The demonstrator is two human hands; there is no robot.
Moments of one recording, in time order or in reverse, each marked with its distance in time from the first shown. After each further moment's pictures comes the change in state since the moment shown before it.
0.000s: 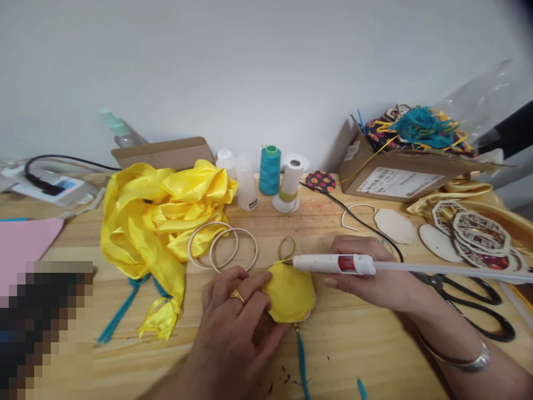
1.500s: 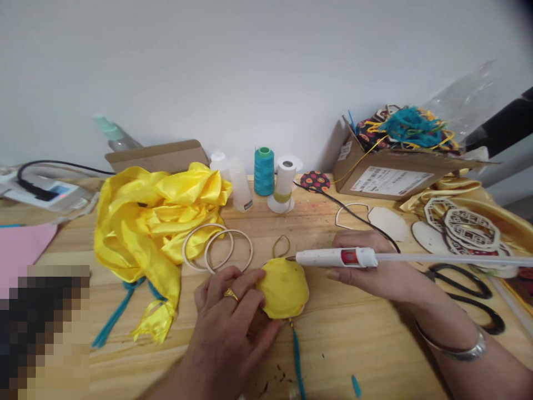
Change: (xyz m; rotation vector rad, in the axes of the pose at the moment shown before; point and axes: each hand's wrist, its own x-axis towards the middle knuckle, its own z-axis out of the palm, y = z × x) left_hand 0.003 0.000 0.001 0.038 -0.003 0.019; right_hand -0.001 0.000 -0.014 -0.023 0.023 -0.030
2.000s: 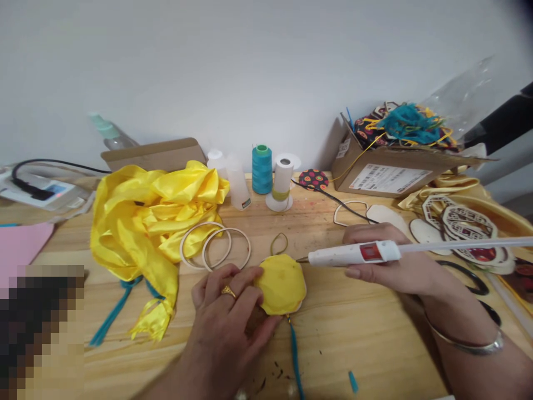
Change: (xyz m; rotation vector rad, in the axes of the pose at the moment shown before) left_hand 0.000 -0.001 0.000 0.081 -0.025 0.034; right_hand -0.011 0.012 -0.020 0.011 -0.094 0.011
